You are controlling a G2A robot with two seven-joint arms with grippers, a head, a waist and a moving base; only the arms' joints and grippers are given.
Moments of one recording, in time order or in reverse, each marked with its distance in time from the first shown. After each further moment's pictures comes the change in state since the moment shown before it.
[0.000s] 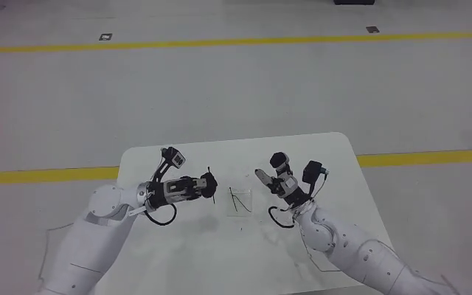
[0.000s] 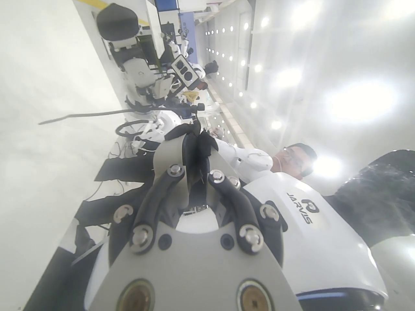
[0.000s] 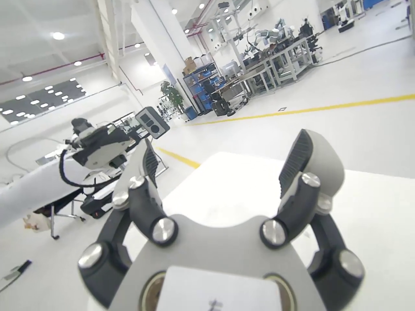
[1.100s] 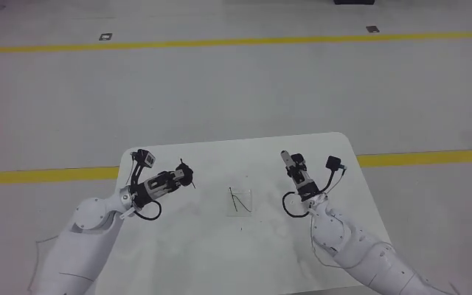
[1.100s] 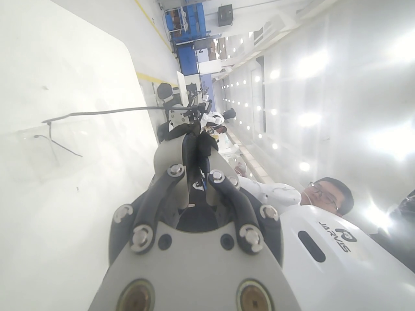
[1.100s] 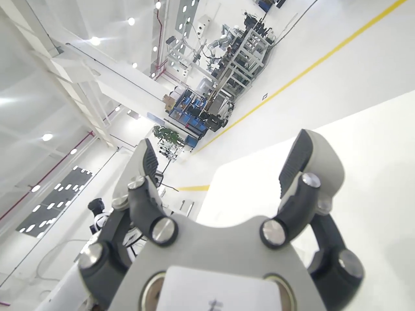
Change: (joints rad) left arm 0.079 0.021 -0.097 0.090 0.062 -0.135 0.182; right arm -0.111 0.007 0.171 -0.040 0.451 0.000 0.168
